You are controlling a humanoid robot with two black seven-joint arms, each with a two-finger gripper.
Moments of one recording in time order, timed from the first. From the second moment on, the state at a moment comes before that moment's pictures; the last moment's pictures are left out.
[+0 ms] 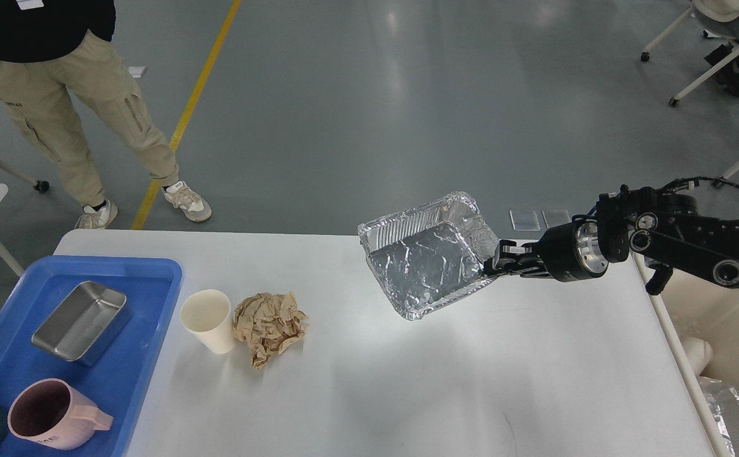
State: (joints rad) left arm 0.45 0.78 -2.23 -1.48 1.06 -0.80 0.10; right arm 1.16 -0.58 -0.08 1.11 -0.78 0.52 0.08
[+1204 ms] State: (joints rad) left arm -0.44 0.82 -0.99 -1.27 1.86 -0.69 -0.11; right arm 1.19 -0.56 -0.07 1.13 -0.78 0.52 0.08
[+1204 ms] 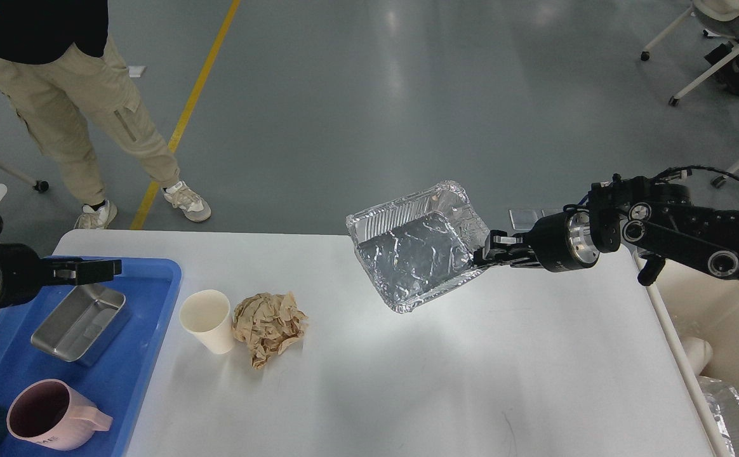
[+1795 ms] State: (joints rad) left arm -0.62 0.67 -0.66 -1.18 1.97 -0.63 -0.14; right arm 1.19 -0.58 -0.07 1.14 -0.78 0.52 0.08
